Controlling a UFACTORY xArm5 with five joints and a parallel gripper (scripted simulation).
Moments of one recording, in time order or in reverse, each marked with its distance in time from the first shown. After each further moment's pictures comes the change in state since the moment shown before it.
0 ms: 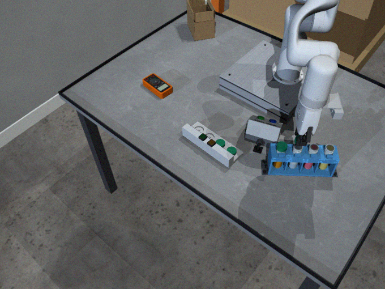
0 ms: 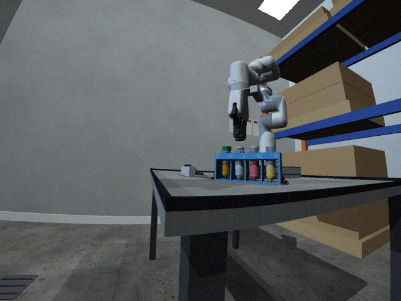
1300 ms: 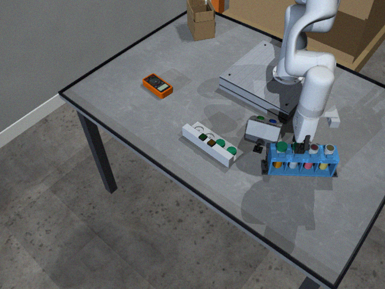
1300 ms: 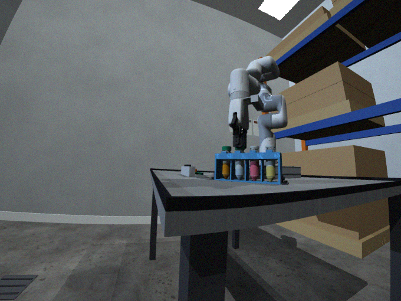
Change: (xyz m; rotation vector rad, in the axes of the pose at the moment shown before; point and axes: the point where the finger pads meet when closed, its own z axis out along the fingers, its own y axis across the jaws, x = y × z) arm 0.001 -0.001 0.036 0.002 0.000 -0.007
